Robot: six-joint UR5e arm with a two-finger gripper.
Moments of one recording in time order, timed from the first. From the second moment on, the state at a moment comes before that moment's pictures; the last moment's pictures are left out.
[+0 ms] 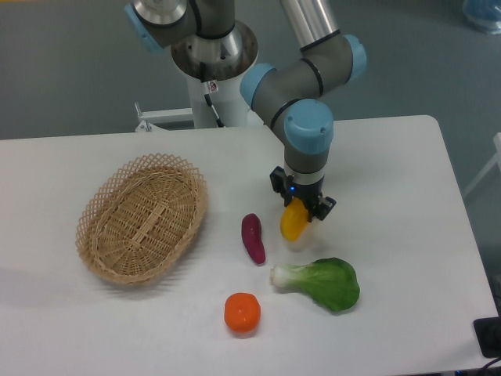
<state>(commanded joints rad) 2.52 -1.88 -1.93 -0.85 1.49 1.23</state>
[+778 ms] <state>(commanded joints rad) 2.56 -1.87 -1.84 -0.85 1.49 1.23</state>
